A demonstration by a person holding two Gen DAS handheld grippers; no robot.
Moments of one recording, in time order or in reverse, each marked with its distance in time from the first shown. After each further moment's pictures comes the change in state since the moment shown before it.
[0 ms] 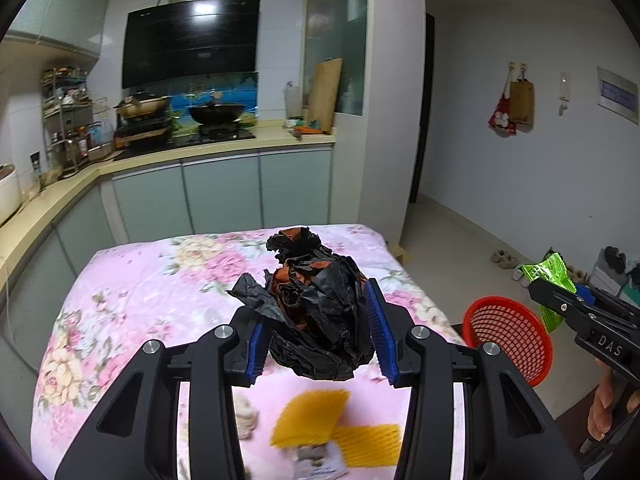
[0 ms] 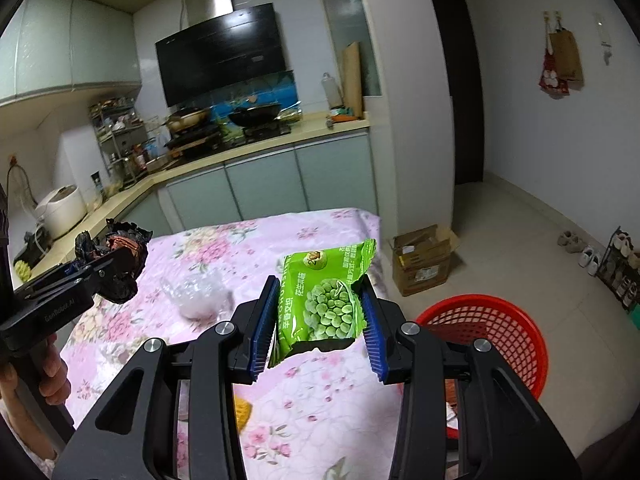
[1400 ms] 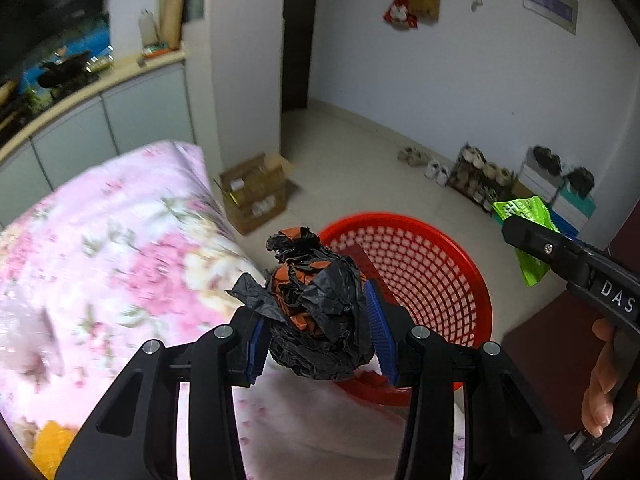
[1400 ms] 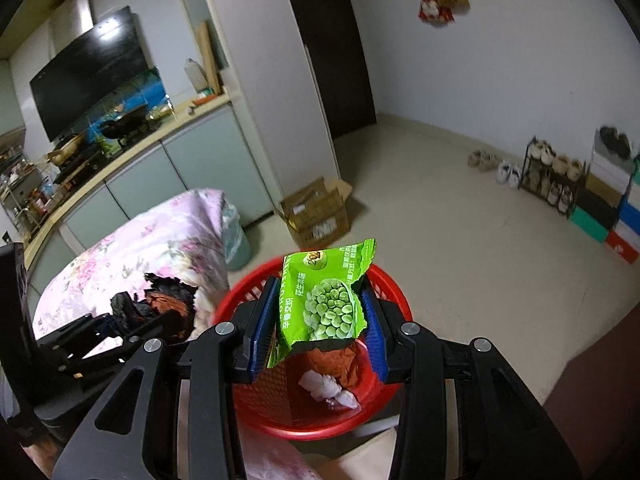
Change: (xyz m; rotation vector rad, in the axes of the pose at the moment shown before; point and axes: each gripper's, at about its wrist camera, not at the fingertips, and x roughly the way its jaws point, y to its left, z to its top) left arm 0.153 -0.202 -0.054 0.202 0.352 -0.341; right arm 0.028 -0.160 -0.040 0.299 0.154 -0.295
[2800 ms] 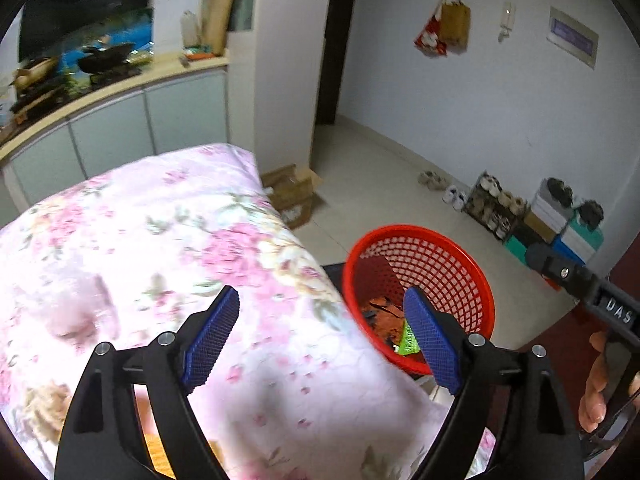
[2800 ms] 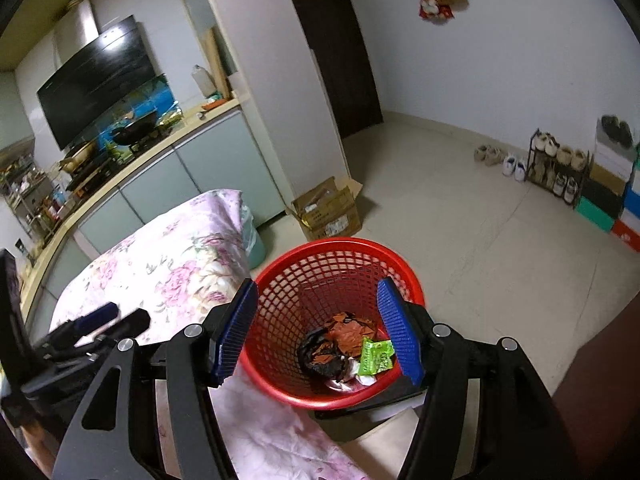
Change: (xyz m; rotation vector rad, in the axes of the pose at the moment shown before) left arm -0.077 0.043 -0.017 -0.104 -0.088 0.074; right arm -0.046 0.021 -0.017 -0.019 -0.050 0.057
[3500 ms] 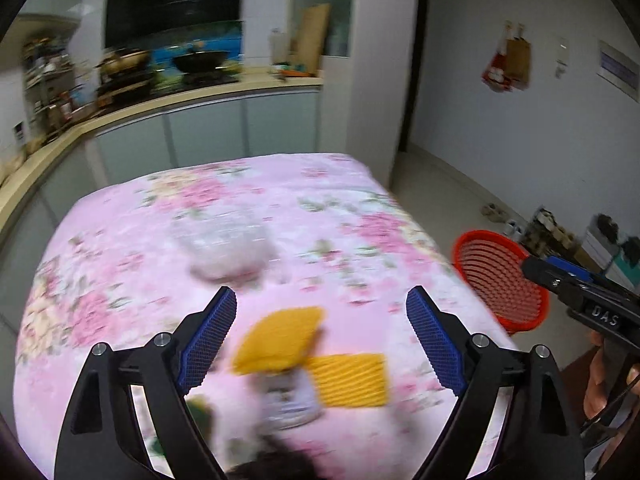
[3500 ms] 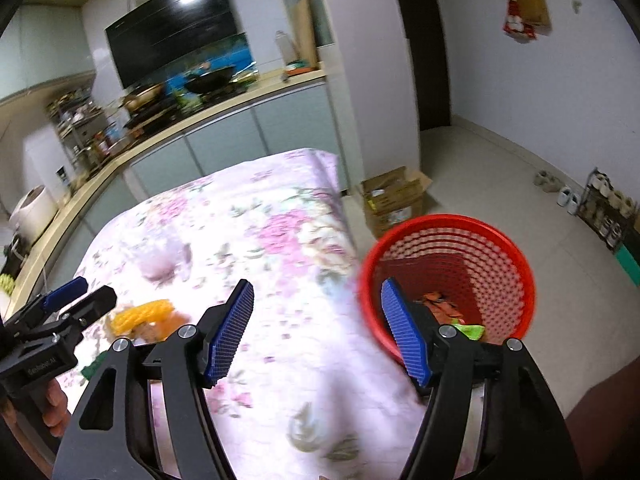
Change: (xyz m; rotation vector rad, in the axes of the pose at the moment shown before) left arm -0.105 0.102 -0.058 -0.126 -0.087 0.237; right arm 0.004 0.108 -0.034 -0.203 0.075 0.161
